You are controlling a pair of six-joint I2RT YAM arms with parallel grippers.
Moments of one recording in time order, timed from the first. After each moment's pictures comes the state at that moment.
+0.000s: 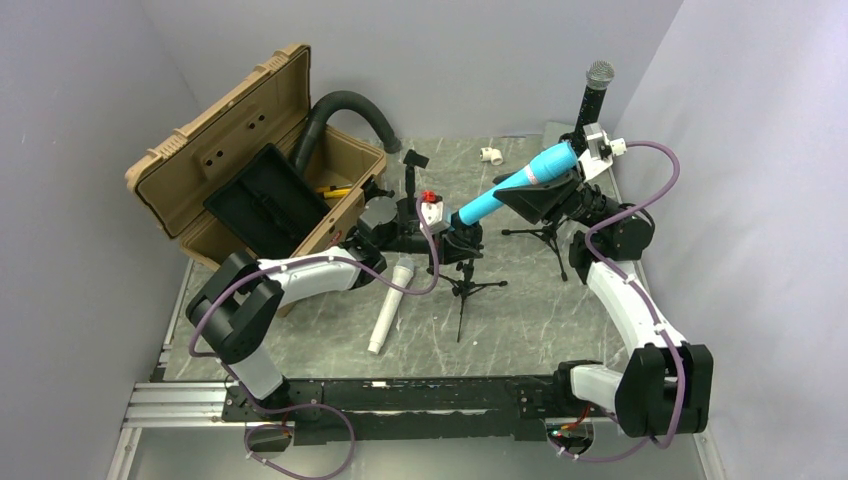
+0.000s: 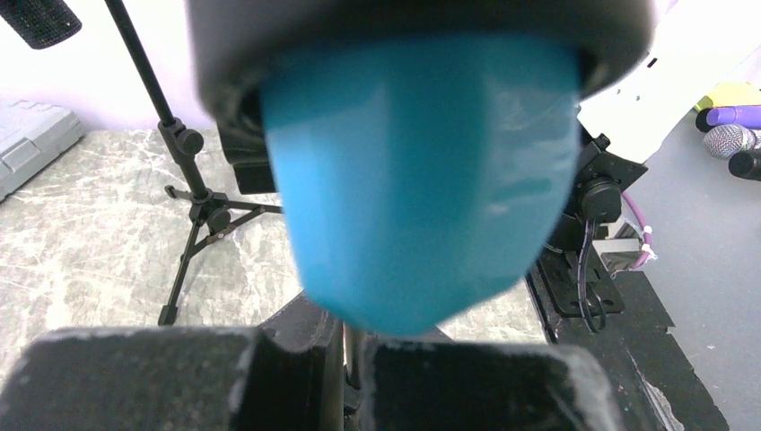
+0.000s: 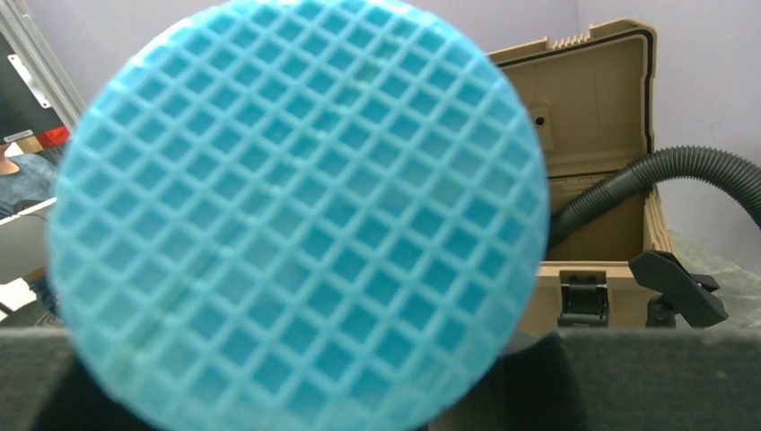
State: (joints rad) left arm -0.78 1.66 0.97 0.78 0.87 -0.07; right arm 0.05 1.17 0.80 1.34 -1.08 1.21
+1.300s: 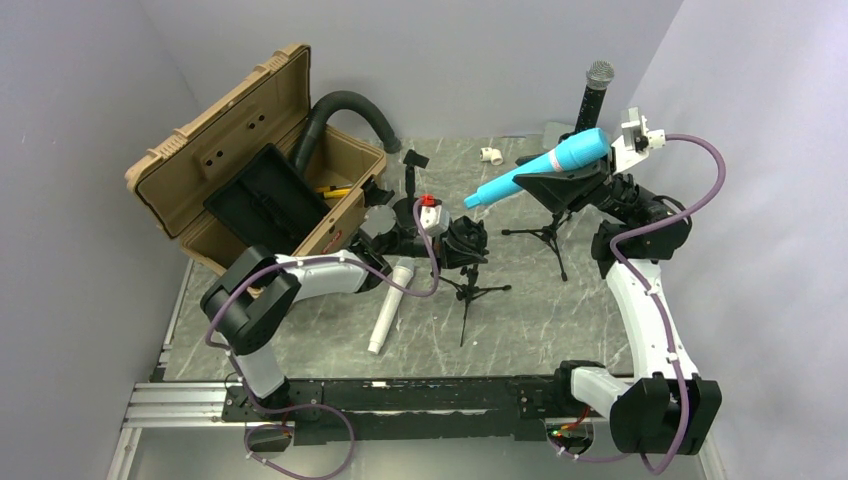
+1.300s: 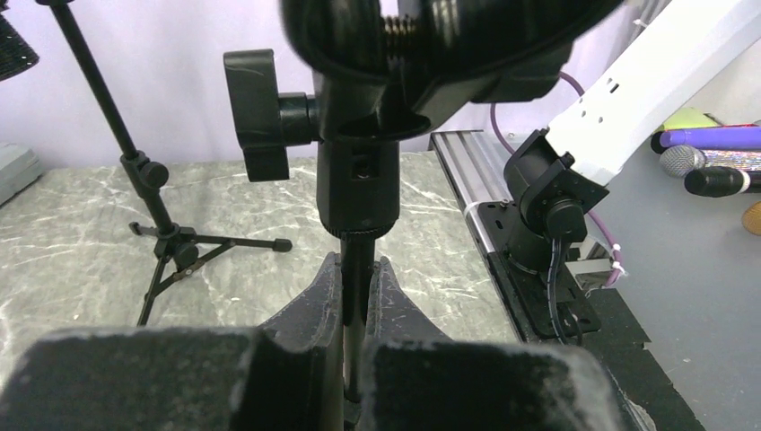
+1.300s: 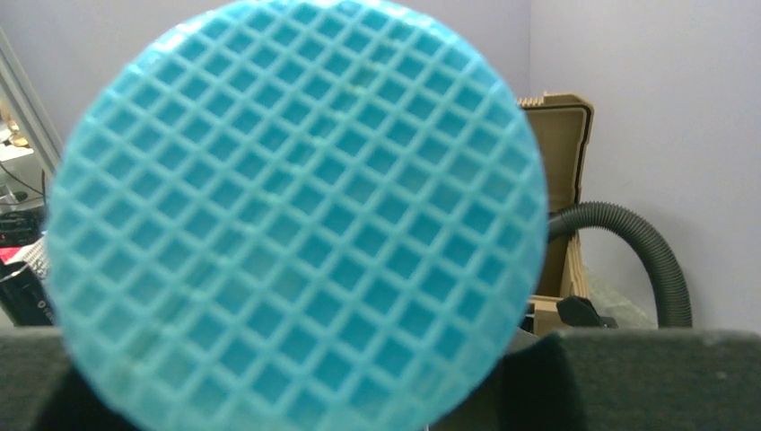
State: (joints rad) left arm -0.79 1.73 0.93 1.04 0.90 -0.21; right arm -0.05 1.09 0.96 1.17 -1.13 1.12
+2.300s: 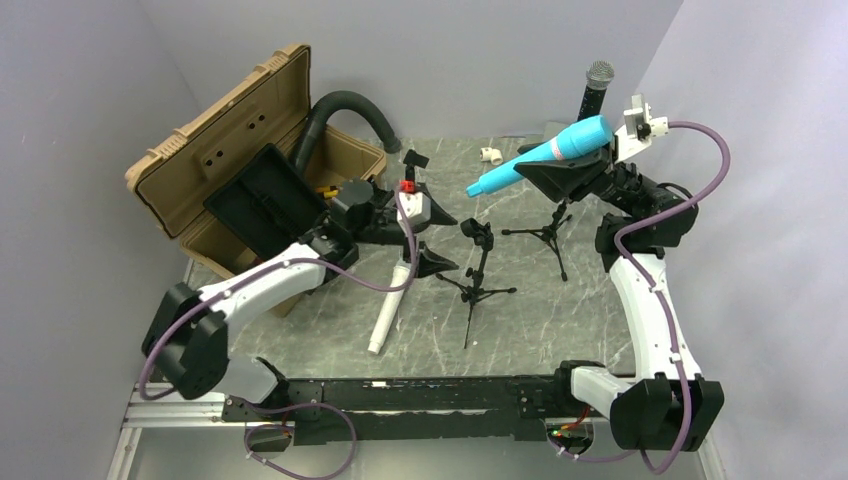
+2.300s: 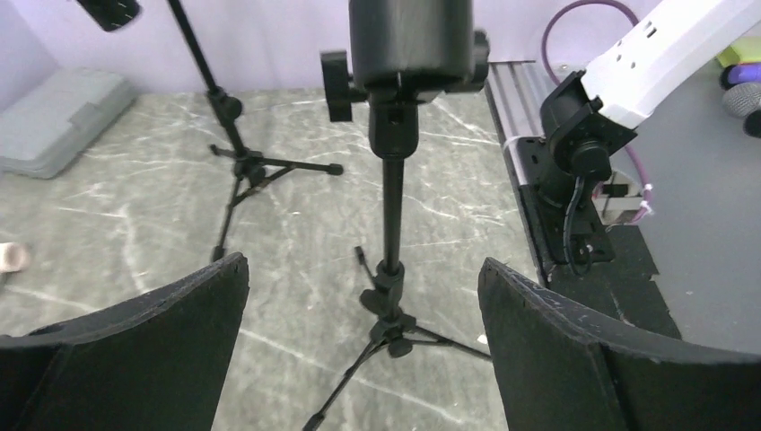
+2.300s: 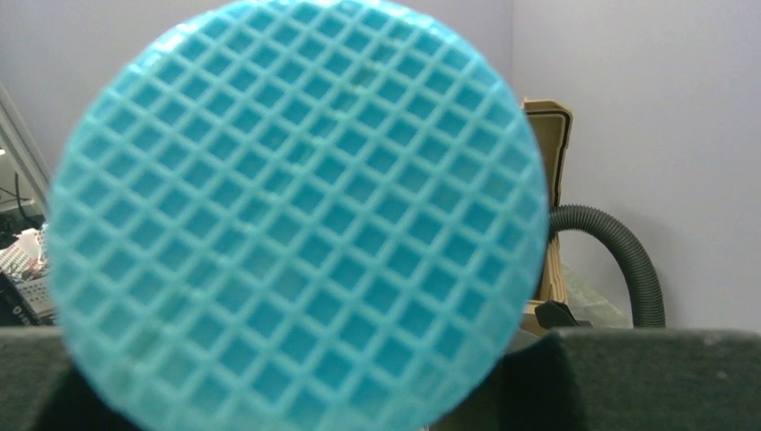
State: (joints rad) left arm -0.71 1.46 0.97 0.44 0.90 0.06; right arm -0.05 1.09 1.06 1.03 -1.12 1.04
